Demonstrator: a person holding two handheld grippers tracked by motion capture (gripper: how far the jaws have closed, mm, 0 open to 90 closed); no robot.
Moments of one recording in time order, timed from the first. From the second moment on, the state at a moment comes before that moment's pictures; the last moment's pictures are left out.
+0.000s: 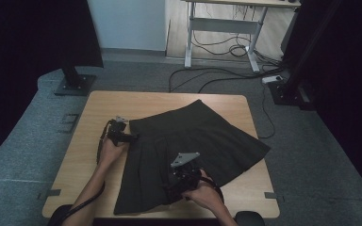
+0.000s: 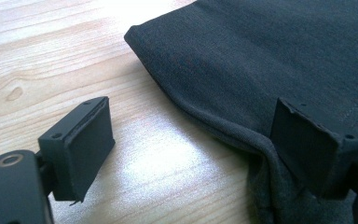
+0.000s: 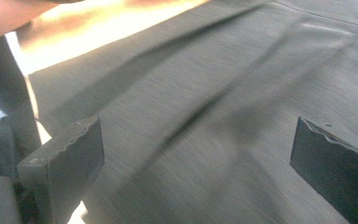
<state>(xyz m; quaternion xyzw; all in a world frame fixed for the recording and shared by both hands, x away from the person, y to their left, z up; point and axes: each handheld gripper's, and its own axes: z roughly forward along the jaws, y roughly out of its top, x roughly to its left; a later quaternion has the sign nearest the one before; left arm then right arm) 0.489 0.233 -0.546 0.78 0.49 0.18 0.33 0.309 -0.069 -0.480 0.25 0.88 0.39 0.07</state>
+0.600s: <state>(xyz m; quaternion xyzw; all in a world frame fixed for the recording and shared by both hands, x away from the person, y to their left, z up) 0.489 0.233 -0.546 0.78 0.49 0.18 0.33 0.287 0.007 -0.517 0.16 0.93 0.34 0.02</state>
